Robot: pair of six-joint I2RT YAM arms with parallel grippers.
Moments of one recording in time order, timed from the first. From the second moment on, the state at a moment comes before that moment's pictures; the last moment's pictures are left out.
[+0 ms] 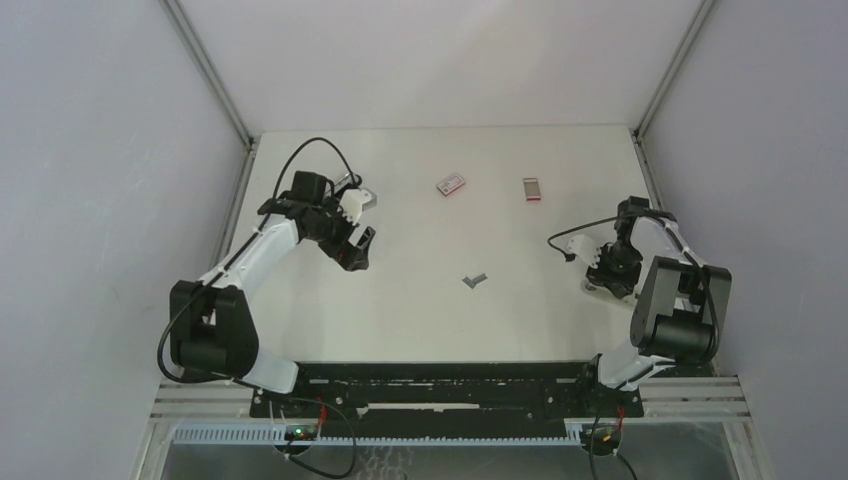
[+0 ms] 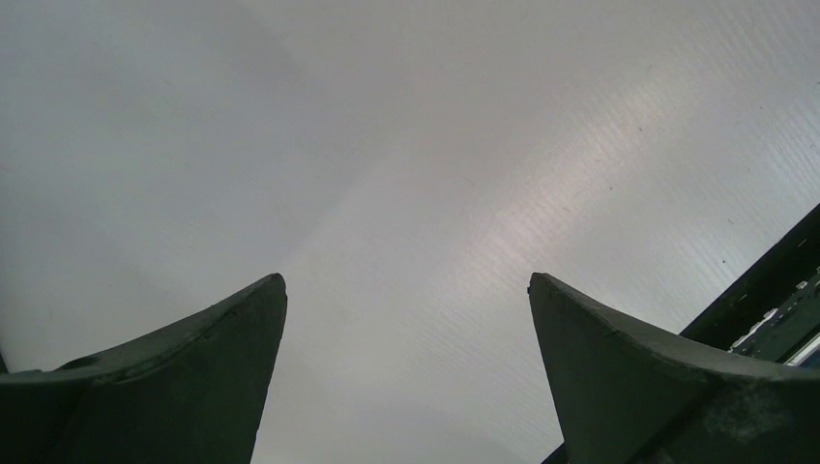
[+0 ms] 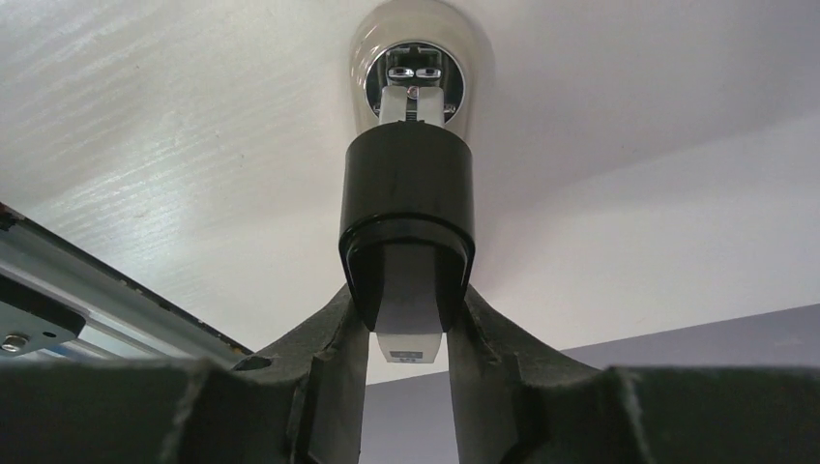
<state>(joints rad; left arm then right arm) -0.18 1.47 1.10 -0.74 0.43 0.49 -0.26 1.56 0.98 -1.00 -0.03 -1.39</state>
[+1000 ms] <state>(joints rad) -0.18 1.50 1.10 -0.74 0.46 0.49 0.16 1.71 1.29 -0.84 -0.07 -1.17</state>
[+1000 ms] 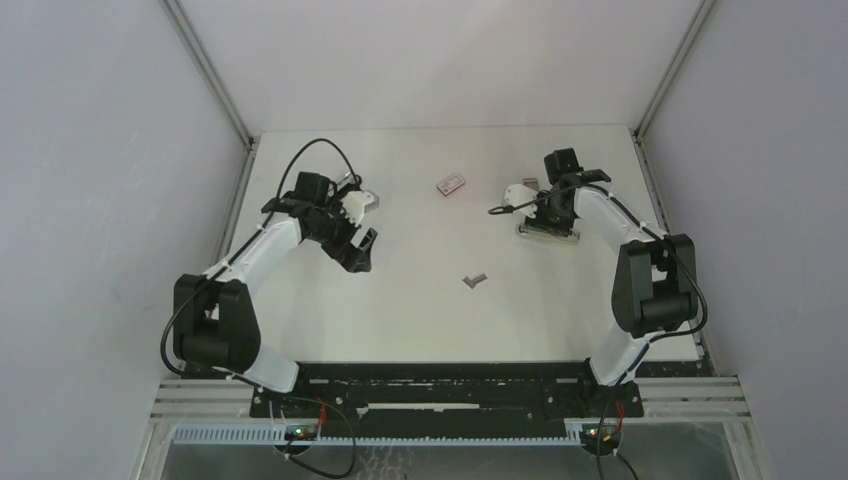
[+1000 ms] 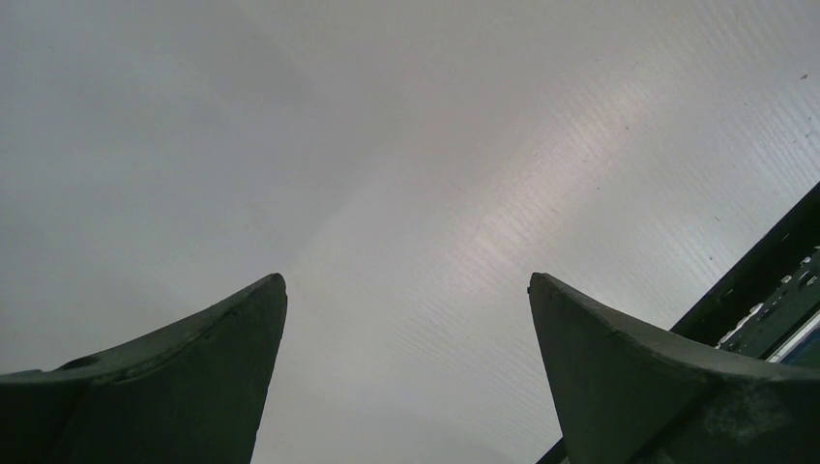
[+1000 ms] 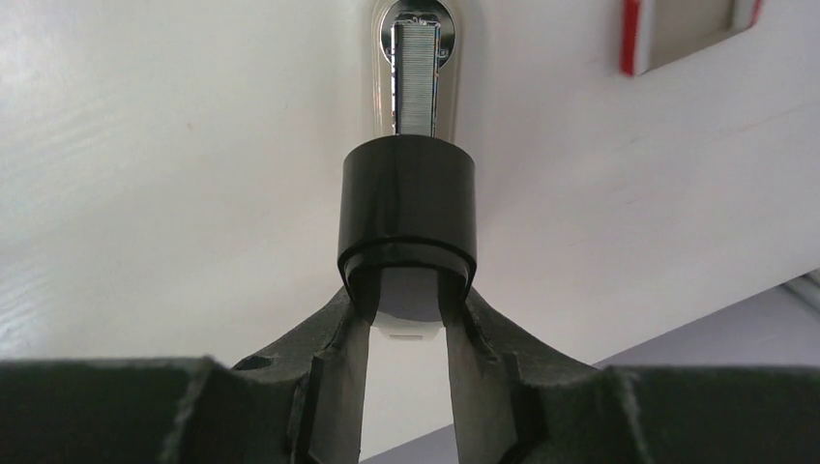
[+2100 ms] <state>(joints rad) -0.24 1.90 1.56 -0.64 0.90 -0.02 0.61 1.72 1.31 -0.42 -0.08 -0.76</state>
